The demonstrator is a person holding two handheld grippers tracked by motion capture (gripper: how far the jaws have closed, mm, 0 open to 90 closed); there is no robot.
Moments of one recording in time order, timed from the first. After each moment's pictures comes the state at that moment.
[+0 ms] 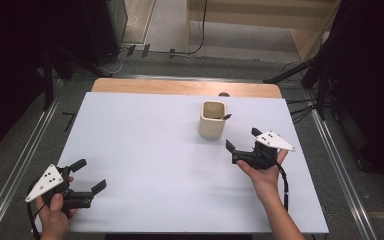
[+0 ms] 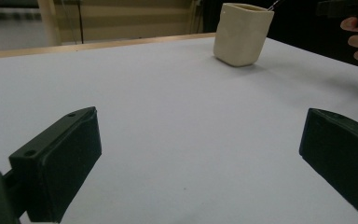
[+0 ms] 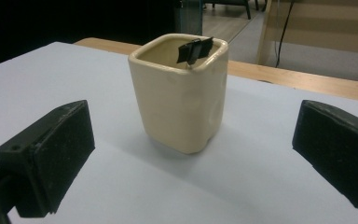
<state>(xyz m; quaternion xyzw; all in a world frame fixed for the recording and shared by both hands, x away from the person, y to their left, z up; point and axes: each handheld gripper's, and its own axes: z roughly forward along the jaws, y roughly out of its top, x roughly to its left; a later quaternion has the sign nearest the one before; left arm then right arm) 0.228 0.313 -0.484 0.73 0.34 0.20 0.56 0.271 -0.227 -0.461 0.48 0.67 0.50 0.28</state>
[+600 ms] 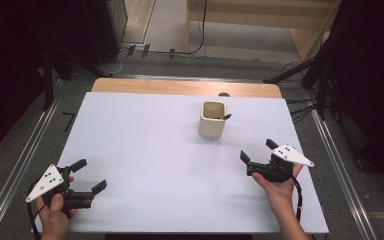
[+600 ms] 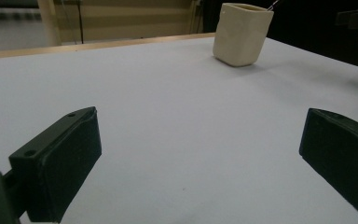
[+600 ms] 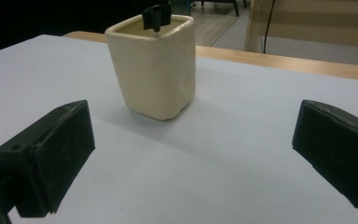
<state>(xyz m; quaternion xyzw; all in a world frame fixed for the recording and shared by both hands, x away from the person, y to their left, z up) 0.227 0.312 -0.484 0.73 0.34 0.20 0.56 0.237 -0.262 -0.474 0.50 0.66 0.49 0.29</state>
